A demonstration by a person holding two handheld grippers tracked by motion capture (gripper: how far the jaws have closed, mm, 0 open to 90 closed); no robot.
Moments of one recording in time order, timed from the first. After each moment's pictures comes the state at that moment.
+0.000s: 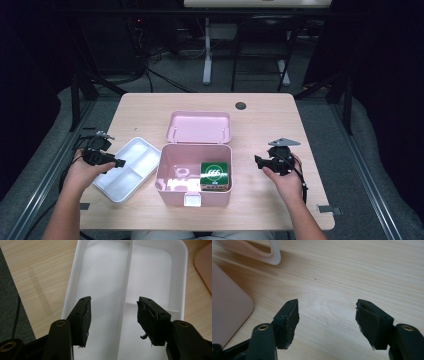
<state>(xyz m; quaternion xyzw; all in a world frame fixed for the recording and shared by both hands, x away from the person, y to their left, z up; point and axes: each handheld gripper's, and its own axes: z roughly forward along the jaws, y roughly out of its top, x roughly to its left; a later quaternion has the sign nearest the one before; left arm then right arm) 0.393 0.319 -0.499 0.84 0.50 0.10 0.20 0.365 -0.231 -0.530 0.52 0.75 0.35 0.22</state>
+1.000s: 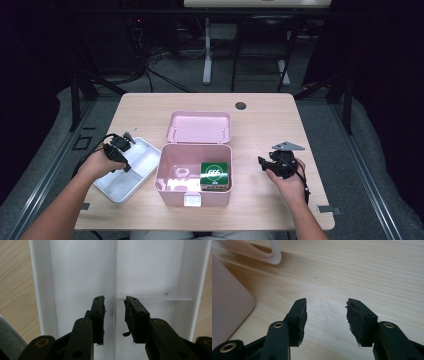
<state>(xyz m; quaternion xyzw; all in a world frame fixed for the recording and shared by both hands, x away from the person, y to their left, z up) 0.426 0.283 -0.521 0.89 0.45 0.03 0.05 0.356 -0.239 -0.536 0.52 0.74 0.37 0.23</state>
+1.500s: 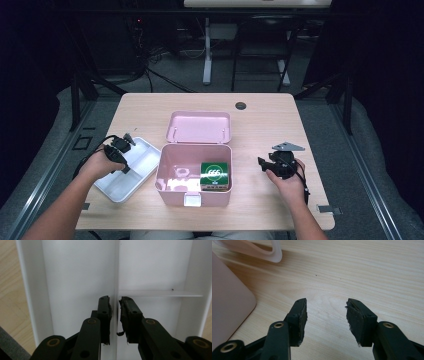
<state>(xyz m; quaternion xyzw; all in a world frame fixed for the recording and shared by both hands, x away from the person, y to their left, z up) 0.430 0.284 -0.535 0.89 0.45 0.01 0.03 0.356 -0.239 -0.539 0.52 0.74 0.37 0.22</state>
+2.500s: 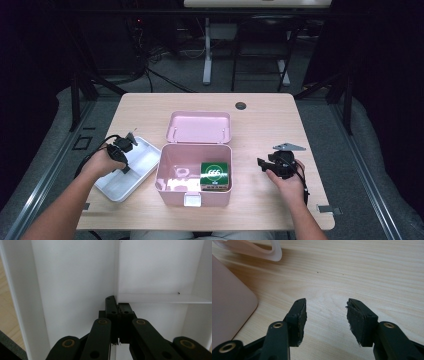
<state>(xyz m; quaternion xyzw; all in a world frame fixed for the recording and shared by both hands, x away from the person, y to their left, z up) 0.435 0.282 -0.530 0.89 0.45 -0.01 0.02 0.359 -0.242 -0.545 0.54 0.73 0.38 0.19</state>
